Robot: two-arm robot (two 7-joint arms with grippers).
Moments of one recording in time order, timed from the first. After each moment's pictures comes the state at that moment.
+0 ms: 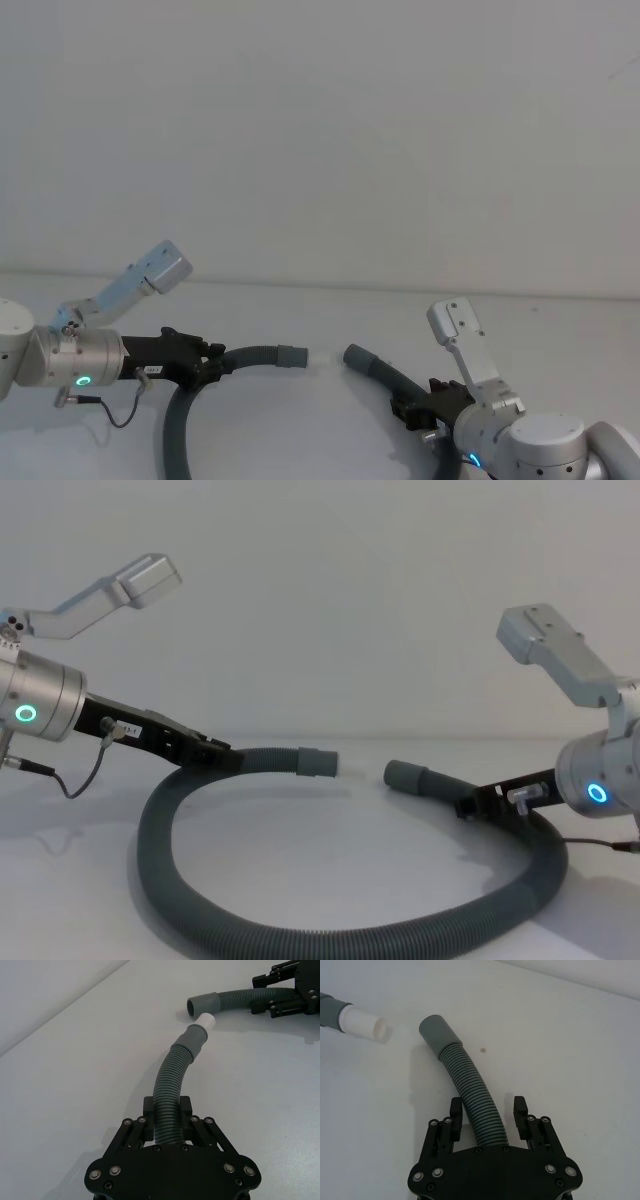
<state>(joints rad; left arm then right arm) -0.94 0.28 0.50 -0.68 -0.14 0.15 -0.95 0.51 0.09 -0.30 -1.19 0.03 0.57 0.14</state>
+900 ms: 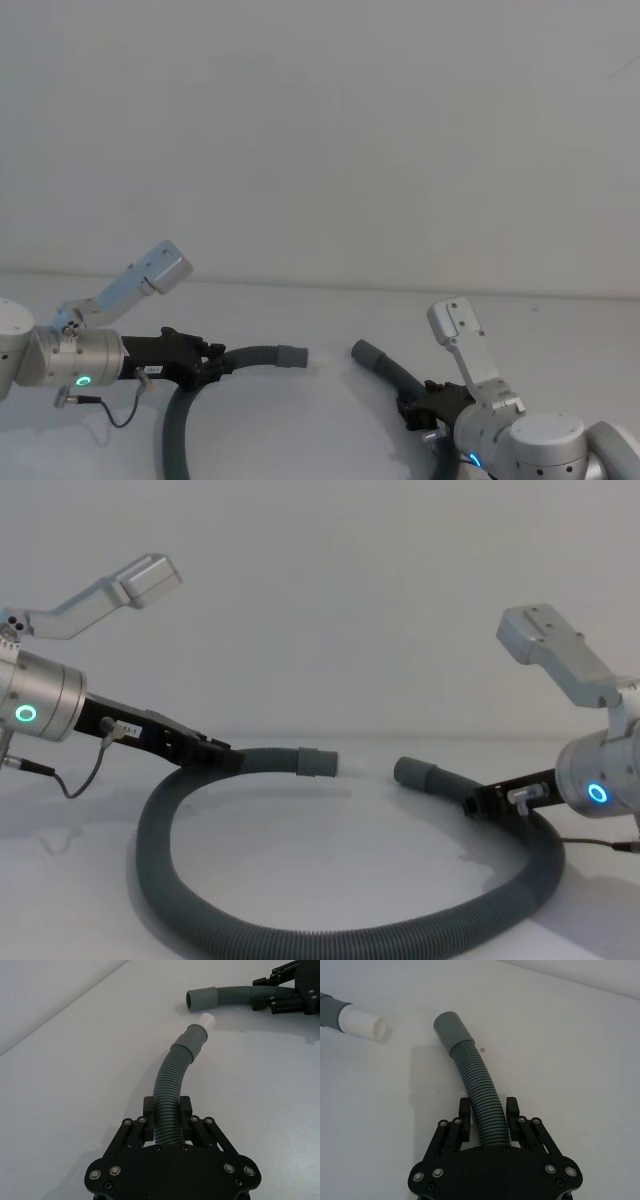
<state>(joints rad) -0.94 0.28 0.50 -0.68 -0.14 0.15 -0.95 0.51 0.09 -0.30 -1.19 0.03 0.57 0.14</state>
